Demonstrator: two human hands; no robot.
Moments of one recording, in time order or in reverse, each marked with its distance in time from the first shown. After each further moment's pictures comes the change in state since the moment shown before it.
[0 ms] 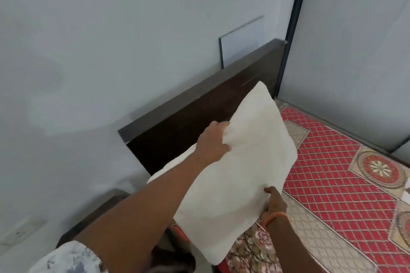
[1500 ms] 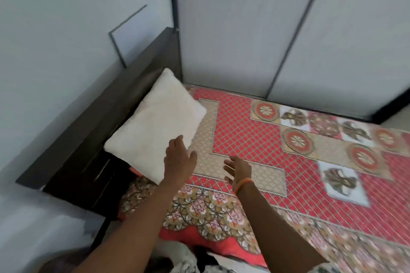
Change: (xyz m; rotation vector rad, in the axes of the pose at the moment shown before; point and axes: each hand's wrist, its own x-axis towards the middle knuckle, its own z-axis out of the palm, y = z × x) left_hand -0.037 -0.011 0.048 -0.180 -0.184 0.128; right_hand -0.086 -0.015 -0.011 0.144 0.079 -0.149
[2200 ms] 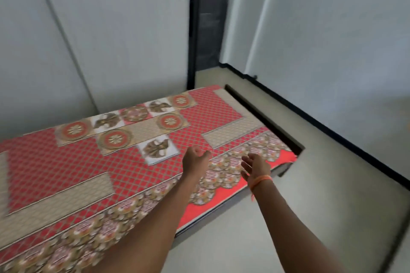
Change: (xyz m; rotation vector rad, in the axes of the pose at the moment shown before) left_hand -0.433 0.409 0.352 -0.385 -0.754 0.292; right_hand -0.205 0.013 -0.700 0.703 0.683 -0.280
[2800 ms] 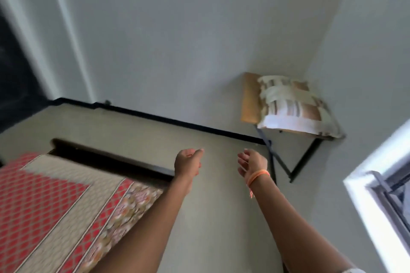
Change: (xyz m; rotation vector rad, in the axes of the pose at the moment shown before) left_hand 0.088 0.224 0.562 -0.139 -0.684 0.044; right_hand 0.241 -0.337 -0.361 0.408 0.565 -0.238
